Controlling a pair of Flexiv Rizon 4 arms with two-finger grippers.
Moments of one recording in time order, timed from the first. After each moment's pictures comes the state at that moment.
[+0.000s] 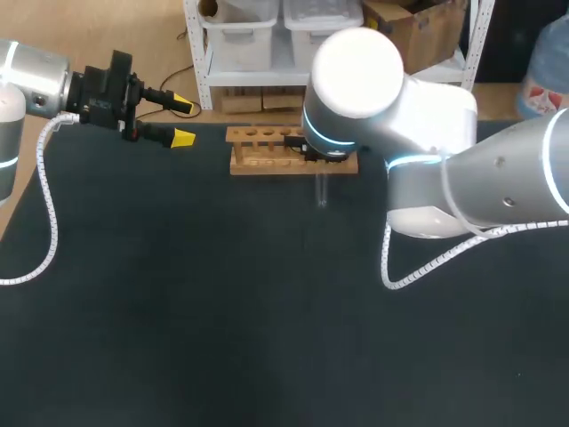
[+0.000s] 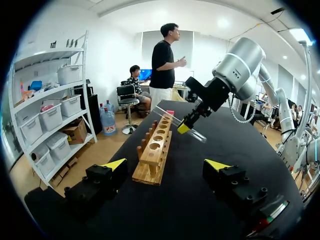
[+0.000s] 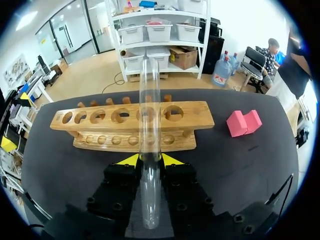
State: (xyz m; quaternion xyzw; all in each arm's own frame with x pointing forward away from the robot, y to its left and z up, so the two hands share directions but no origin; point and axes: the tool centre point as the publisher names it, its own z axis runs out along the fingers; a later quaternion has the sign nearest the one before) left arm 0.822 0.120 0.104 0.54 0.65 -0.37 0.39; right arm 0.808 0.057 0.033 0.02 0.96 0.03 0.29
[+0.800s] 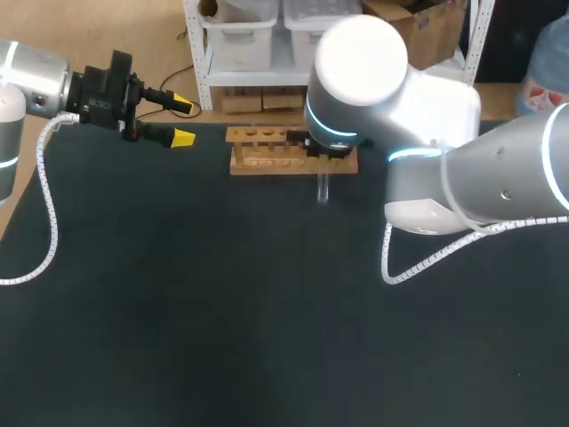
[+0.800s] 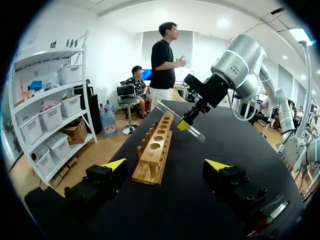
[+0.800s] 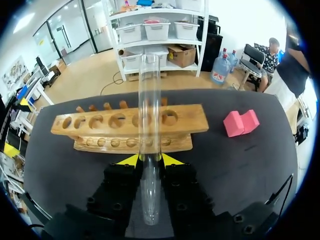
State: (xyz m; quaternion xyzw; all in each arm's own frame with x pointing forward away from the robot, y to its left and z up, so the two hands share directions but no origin) left arm 0.822 0.120 0.104 0.54 0.65 -0.37 0.39; right arm 0.808 0.053 0.049 0.04 0.96 0.03 0.29
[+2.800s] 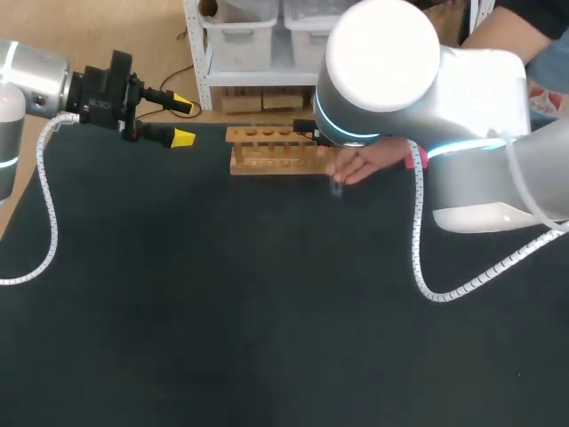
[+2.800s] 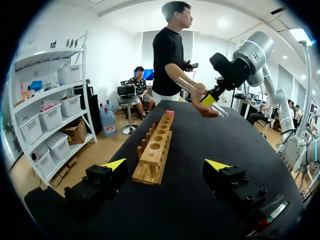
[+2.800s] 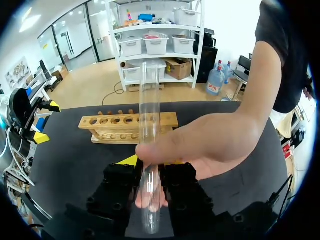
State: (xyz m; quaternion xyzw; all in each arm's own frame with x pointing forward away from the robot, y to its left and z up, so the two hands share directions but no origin) left arm 0.822 0.120 0.104 0.54 0.65 -0.37 0.39; right arm 0.748 0.040 0.121 0.03 0.94 0.02 0.33
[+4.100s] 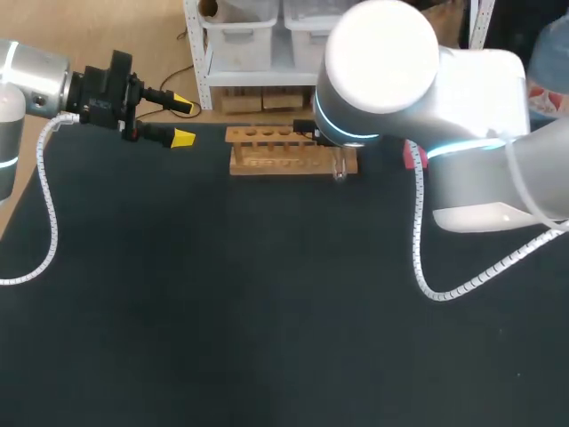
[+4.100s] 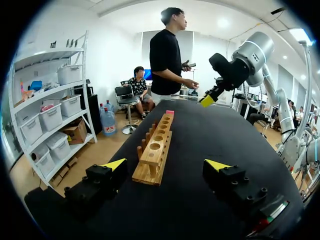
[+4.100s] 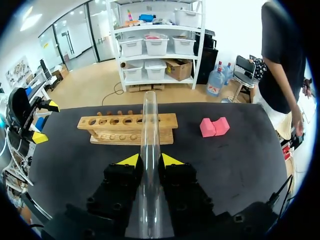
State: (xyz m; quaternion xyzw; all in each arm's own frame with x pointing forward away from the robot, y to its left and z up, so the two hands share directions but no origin) left arm 0.822 0.120 0.104 0.54 0.65 -0.37 0.39; right arm 0.752 0.039 0.119 0.02 0.94 0.02 0.33
